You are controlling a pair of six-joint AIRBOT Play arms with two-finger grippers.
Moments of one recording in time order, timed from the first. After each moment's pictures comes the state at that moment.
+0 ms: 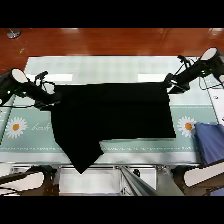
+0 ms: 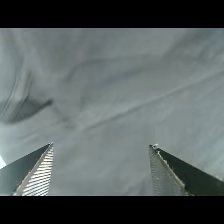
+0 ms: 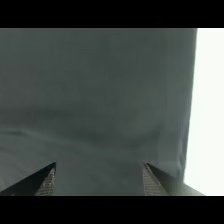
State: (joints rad) left arm 0.08 -1.39 1.06 1.25 -1.29 -1.53; right arm -0.17 -1.74 1.56 -1.12 1.48 1.48
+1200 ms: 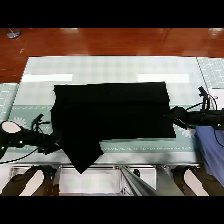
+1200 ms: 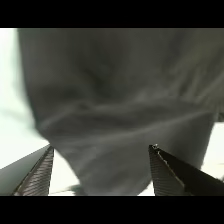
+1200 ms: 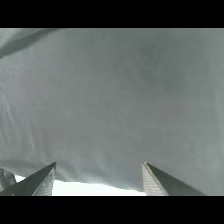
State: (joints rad) left arm 0.25 -0.89 0.32 1.01 -1.27 -1.50; right arm -0.33 -0.89 0.58 -0.87 1.20 1.35
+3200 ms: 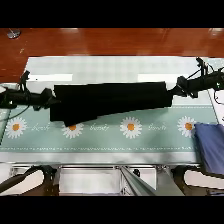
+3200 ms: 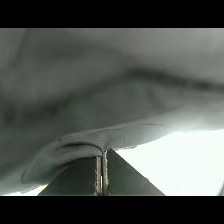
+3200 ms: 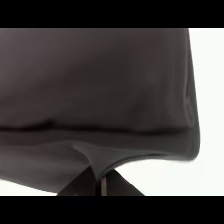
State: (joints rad) left arm 0.26 -1.23 0.88 0.80 -1.16 -1.33; right arm -0.27 -1.44 1.21 -0.96 1.27 1.45
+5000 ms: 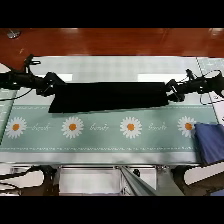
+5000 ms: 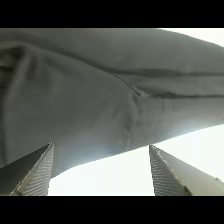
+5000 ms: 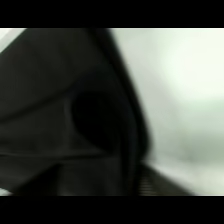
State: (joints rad) left arm 0.19 -1.44 1.17 0.82 -1.19 -1.35; right arm -0.28 -1.77 1.27 -0.85 1.17 1.46
